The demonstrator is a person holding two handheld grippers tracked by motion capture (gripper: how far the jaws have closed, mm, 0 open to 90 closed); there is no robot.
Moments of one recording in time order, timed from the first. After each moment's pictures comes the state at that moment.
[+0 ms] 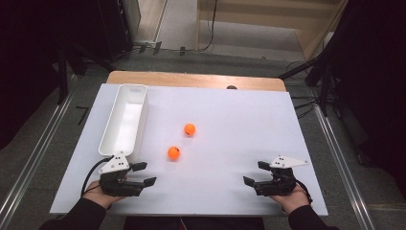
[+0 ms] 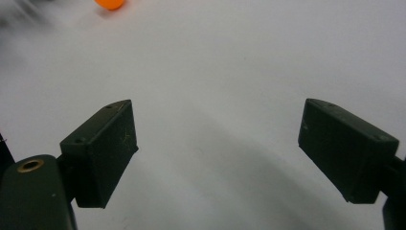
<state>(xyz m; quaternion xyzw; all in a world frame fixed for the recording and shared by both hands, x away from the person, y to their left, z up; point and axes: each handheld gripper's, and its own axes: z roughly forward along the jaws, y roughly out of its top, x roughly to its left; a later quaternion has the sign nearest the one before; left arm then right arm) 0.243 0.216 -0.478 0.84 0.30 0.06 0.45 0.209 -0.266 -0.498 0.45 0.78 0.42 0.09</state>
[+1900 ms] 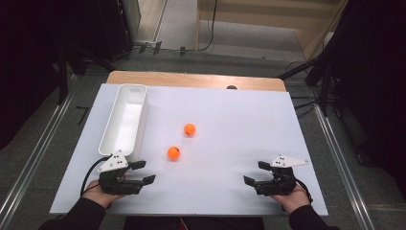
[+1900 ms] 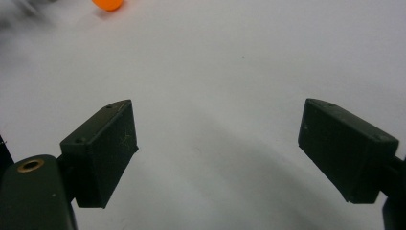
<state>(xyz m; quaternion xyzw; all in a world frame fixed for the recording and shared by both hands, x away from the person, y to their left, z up) 0.246 0.218 -0.479 0.83 0.31 0.06 0.46 0.211 -0.268 -0.500 0.45 0.78 0.43 0.09</state>
